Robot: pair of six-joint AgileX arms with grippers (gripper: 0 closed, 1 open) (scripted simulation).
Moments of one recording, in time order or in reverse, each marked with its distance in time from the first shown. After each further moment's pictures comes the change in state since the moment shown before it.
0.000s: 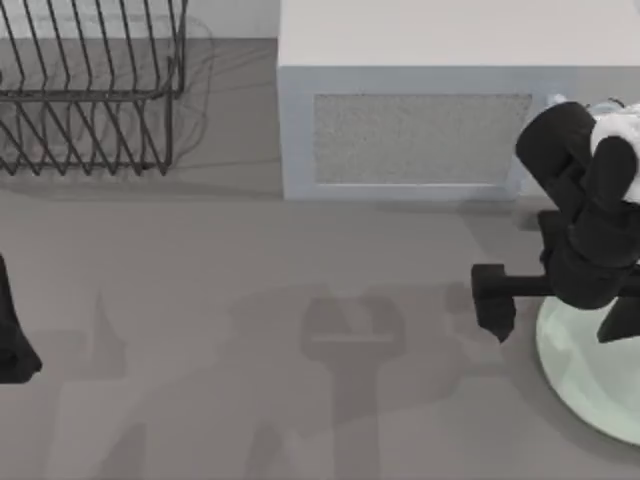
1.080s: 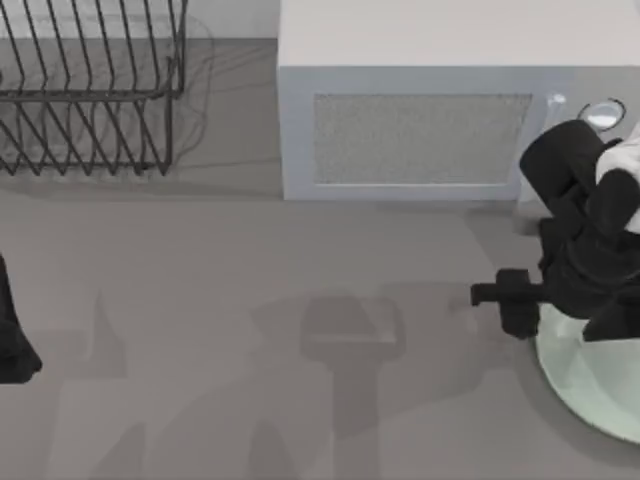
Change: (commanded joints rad) left arm 0.000 0.000 0.000 0.000 0.000 0.000; right arm 0.004 0.087 -0.103 0.184 0.000 0.004
